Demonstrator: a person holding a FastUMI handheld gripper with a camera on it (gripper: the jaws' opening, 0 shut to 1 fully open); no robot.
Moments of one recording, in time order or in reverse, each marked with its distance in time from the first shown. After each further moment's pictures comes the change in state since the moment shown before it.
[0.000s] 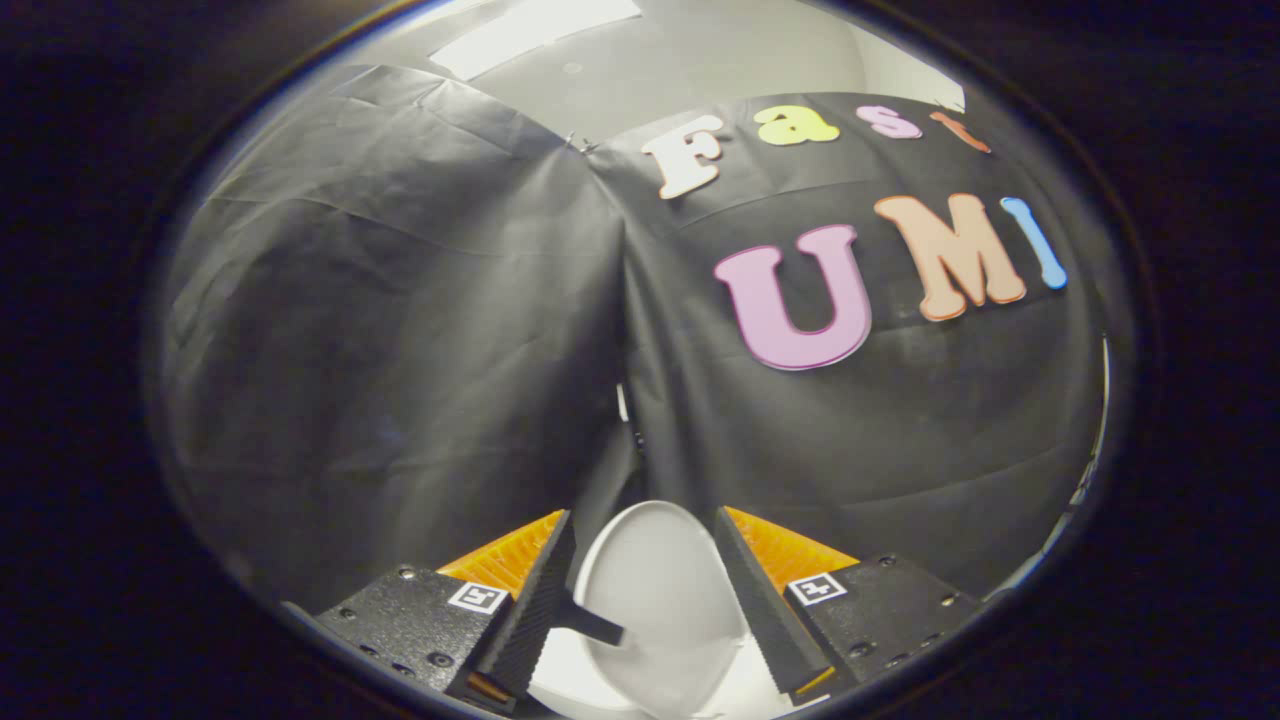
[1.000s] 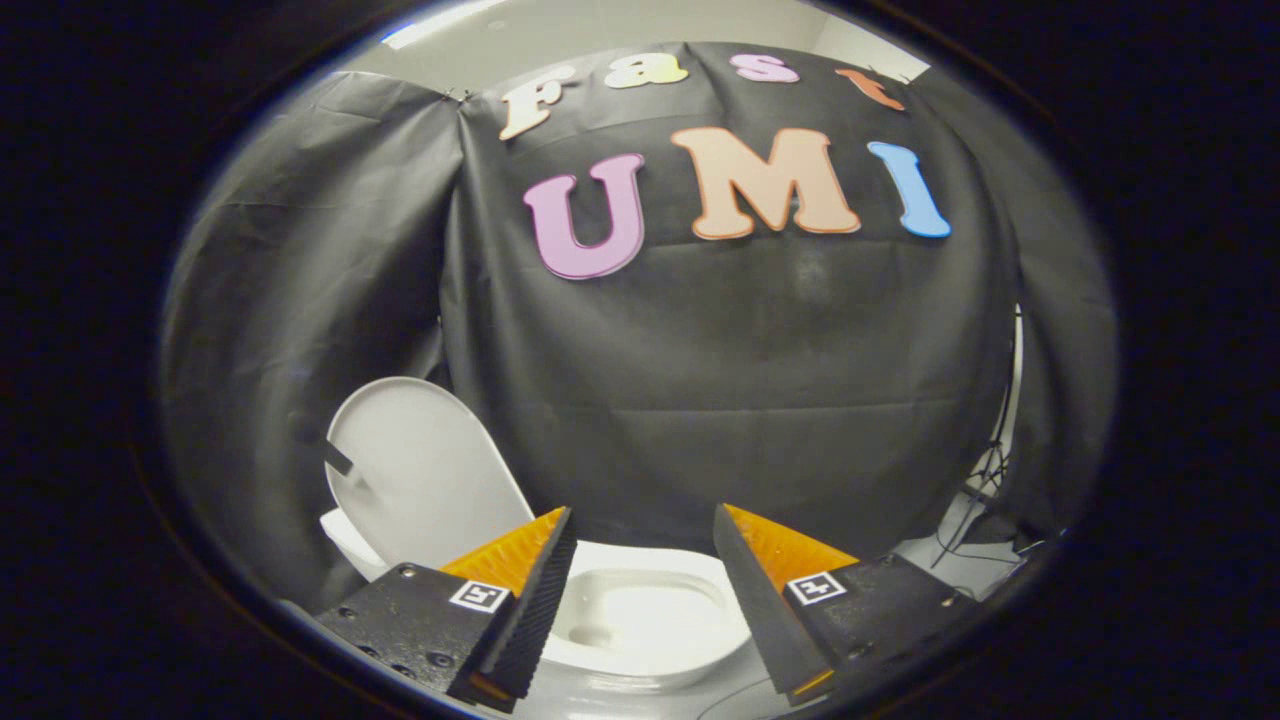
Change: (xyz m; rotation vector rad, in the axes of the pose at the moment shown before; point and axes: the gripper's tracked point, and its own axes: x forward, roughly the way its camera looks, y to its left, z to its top) arm -0.149 -0.315 -0.074 0.008 0.283 -0.269
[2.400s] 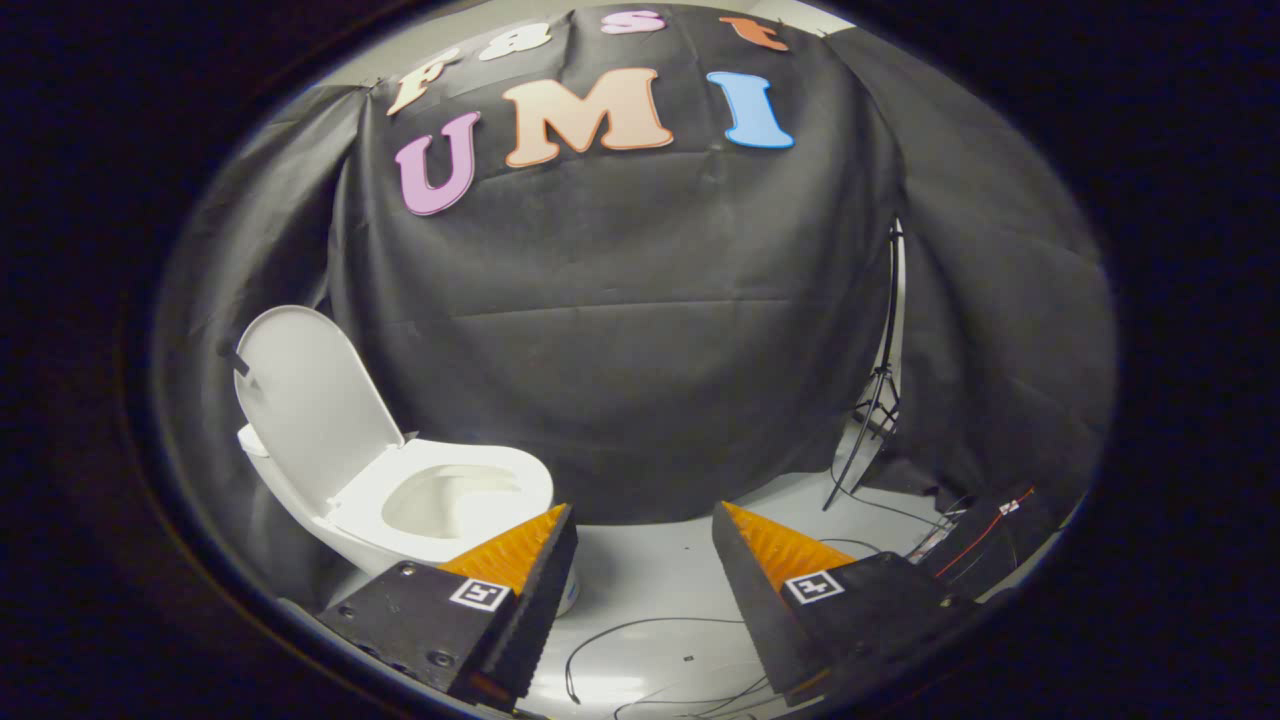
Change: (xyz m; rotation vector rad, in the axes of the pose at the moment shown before) arm -0.077 -0.274 -0.101 0.078 0.167 -0.174
